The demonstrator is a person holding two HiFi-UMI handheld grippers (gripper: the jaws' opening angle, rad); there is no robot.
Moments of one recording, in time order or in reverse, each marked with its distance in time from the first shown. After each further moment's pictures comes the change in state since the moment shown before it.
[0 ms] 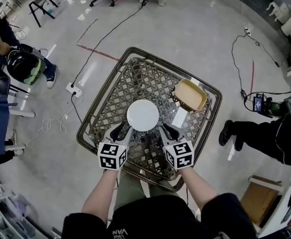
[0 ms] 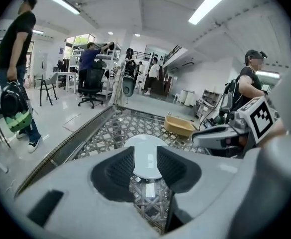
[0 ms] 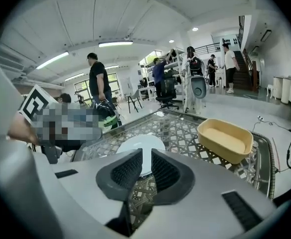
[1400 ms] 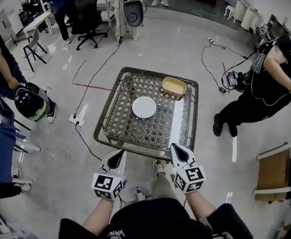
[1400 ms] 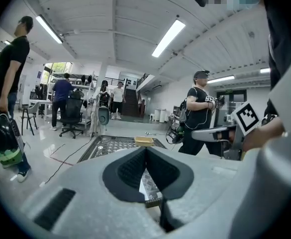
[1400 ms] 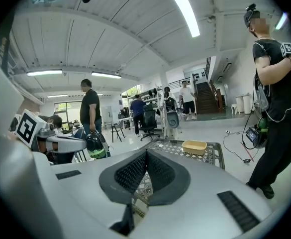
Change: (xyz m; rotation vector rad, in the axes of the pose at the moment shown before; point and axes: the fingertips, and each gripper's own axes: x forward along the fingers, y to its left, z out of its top) left arm -0.296 -0.062 -0.029 0.220 -0.288 -0.227; right arm -0.247 0.197 -0.012 0.096 -0.380 -0.289
